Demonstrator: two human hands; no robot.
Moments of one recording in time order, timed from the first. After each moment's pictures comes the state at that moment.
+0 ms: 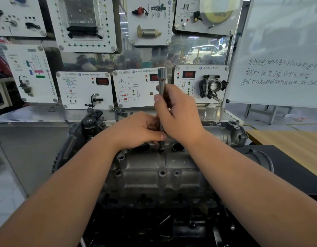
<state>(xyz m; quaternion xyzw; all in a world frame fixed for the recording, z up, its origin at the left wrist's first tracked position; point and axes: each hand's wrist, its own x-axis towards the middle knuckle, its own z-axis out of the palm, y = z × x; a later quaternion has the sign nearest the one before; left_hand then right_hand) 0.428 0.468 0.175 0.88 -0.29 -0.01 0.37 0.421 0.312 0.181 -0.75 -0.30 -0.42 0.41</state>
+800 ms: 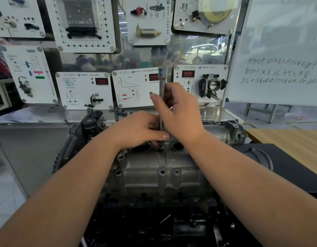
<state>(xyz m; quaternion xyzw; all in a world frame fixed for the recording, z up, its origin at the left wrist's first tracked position) 0.425 0.465 0.177 0.89 -0.29 0.00 0.36 0.421 0.313 0.181 -0.74 -0.26 -0.43 0.44</state>
